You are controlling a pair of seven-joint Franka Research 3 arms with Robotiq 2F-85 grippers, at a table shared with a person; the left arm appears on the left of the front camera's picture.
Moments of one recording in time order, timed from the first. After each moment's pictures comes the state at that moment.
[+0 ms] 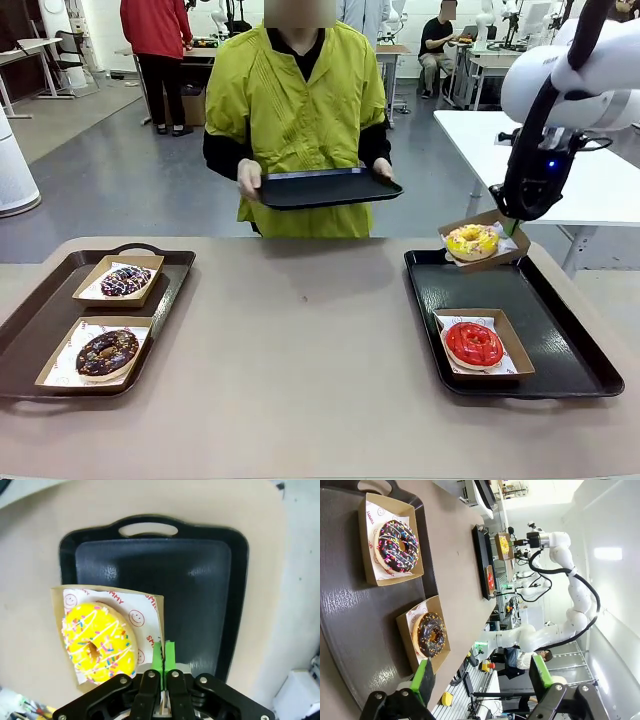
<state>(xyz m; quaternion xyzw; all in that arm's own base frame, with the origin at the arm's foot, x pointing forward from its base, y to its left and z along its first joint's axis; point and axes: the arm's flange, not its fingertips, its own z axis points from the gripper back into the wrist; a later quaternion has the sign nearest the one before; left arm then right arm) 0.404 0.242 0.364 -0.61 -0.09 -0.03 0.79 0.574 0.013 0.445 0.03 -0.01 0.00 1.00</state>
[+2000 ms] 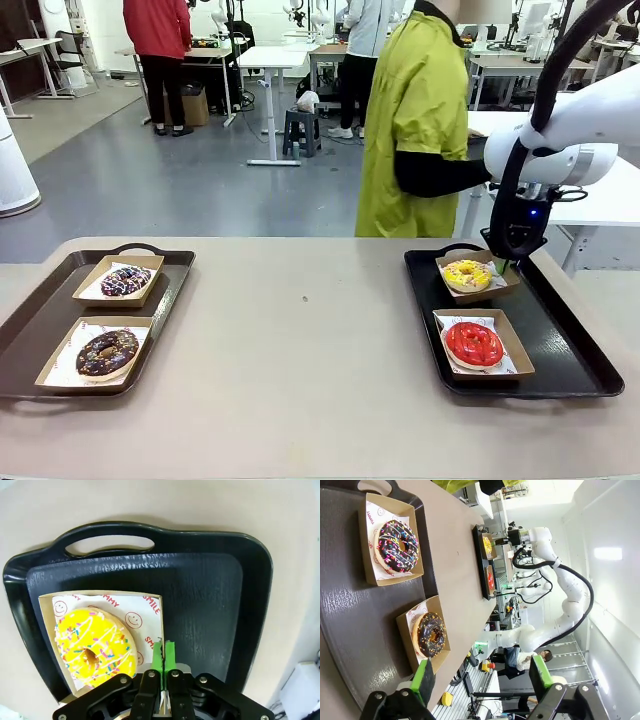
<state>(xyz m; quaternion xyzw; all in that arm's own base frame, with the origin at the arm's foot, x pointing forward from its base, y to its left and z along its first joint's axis) 0.404 0.242 0.364 -0.61 -0.09 -0.03 0.79 0.603 -0.001 0.350 0.03 0.02 -0.02 1.00</state>
